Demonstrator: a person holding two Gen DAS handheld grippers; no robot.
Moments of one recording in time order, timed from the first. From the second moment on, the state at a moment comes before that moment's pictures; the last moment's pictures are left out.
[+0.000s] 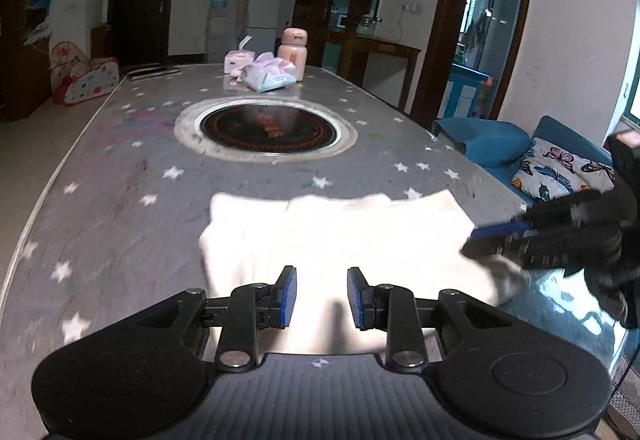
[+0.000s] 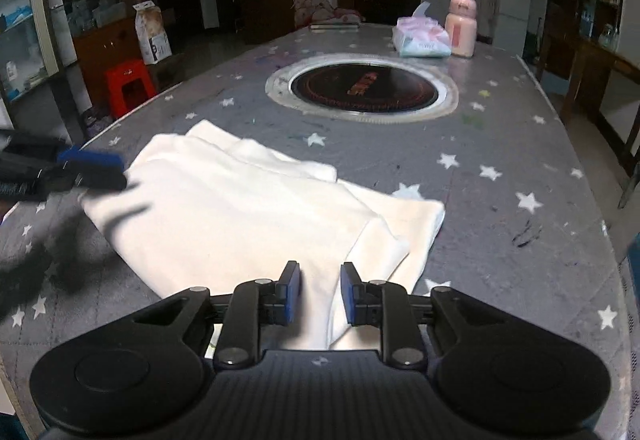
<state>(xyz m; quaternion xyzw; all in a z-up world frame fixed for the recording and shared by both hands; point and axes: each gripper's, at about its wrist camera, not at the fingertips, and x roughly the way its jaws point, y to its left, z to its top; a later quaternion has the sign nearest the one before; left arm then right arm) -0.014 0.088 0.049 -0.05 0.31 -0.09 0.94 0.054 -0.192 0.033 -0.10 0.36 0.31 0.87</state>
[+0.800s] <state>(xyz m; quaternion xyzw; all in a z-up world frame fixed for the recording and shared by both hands) -0.031 0.119 0.039 -0.10 0.35 -0.01 0.93 0.016 -0.139 0.041 -0.13 0.33 0.38 0.86</state>
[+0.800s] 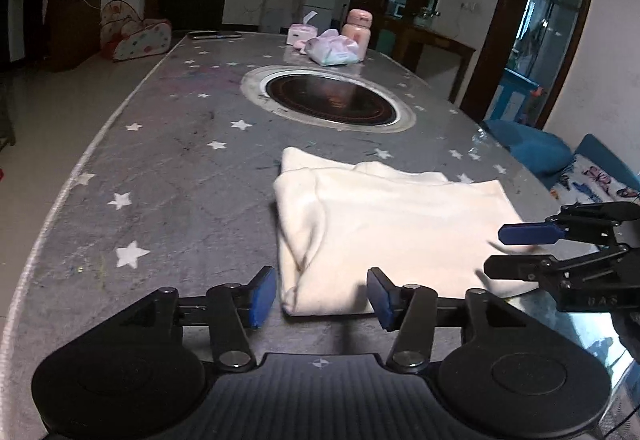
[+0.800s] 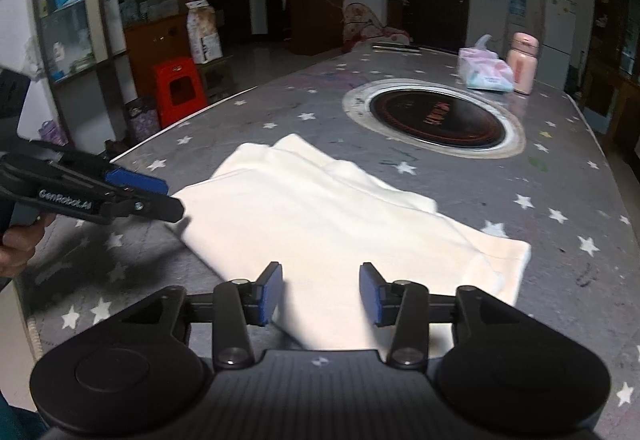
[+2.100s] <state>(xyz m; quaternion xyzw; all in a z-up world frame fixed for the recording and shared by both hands) -0.030 0.133 0.044 -0.10 0.33 0.08 0.93 -0.003 -0.101 0.047 -0.09 0.26 0.40 0.87</state>
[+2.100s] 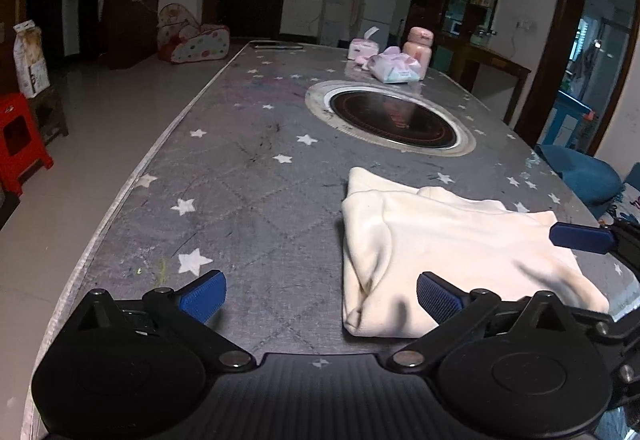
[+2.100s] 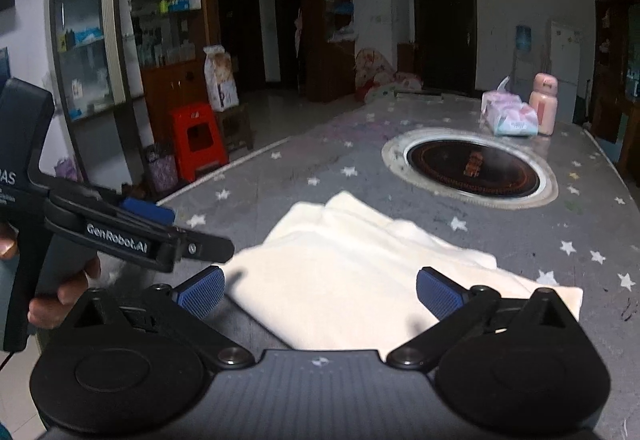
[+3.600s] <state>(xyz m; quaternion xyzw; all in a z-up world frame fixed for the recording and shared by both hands) -0.008 0.173 0.038 -0.19 0.37 0.15 0.89 -0.031 -0.009 0.016 -0.29 0.25 0.46 0.80</state>
